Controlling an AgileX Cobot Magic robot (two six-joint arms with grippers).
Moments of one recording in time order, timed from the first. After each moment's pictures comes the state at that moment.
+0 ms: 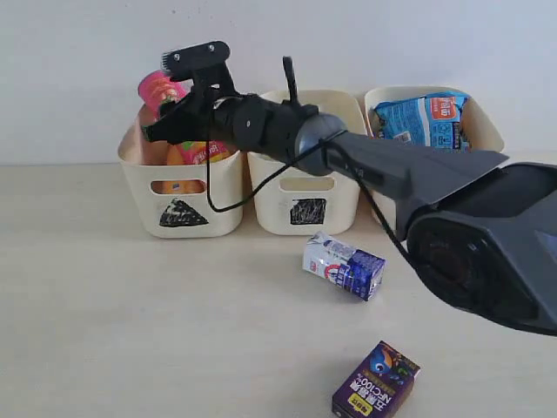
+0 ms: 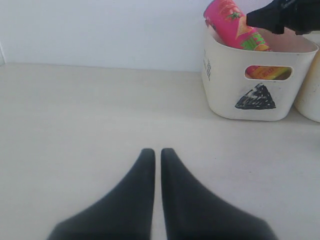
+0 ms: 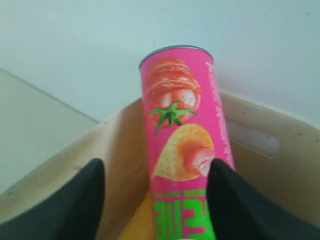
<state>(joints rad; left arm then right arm) 0.06 0.00 0.00 -0.08 0.29 0.02 0.65 2.55 -2.31 0.52 0.10 -0.51</state>
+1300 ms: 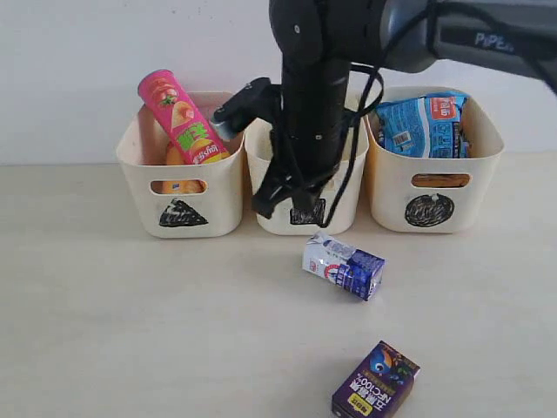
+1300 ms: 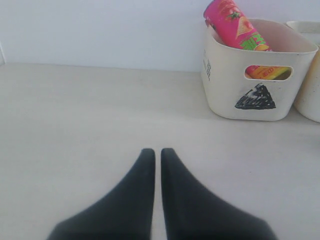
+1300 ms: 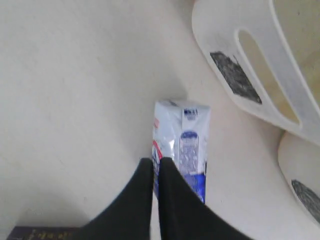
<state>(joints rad) 0.06 0.00 0.00 -0.08 0.29 0.02 0.65 2.08 -1.90 -0.10 1.22 -0.31</state>
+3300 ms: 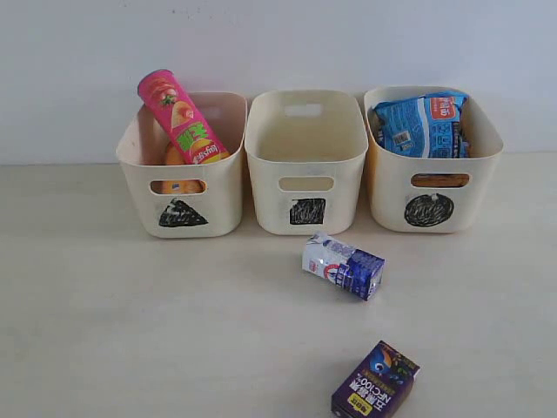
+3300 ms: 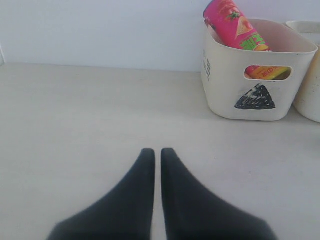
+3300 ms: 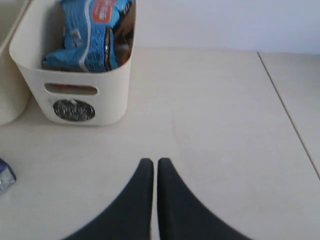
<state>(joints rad) 0.06 0.00 0.00 -0.08 0.29 0.02 -0.07 0.81 -0.69 -0.01 0.47 -0.07</state>
